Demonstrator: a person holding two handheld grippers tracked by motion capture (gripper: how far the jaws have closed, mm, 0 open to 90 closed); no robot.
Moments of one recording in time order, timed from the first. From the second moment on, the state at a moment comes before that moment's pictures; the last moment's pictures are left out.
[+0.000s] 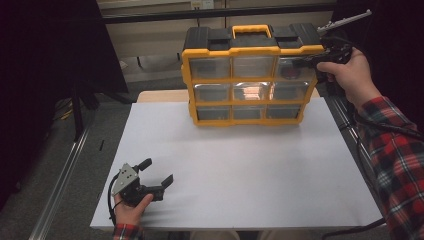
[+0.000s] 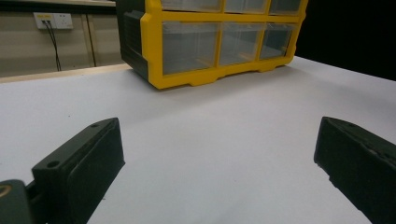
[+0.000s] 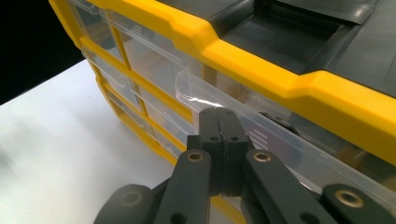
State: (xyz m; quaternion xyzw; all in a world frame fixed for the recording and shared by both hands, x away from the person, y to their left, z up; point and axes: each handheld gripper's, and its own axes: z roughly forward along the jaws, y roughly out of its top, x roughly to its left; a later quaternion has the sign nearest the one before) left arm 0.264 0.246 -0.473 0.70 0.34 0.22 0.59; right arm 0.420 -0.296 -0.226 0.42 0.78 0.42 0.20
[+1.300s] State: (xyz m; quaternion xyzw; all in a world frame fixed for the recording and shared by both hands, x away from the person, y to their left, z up) left arm 0.265 0.246 -0.473 0.70 0.34 0.22 0.59; right arm 0.425 -0.294 -0.231 0.43 0.77 0.42 0.21
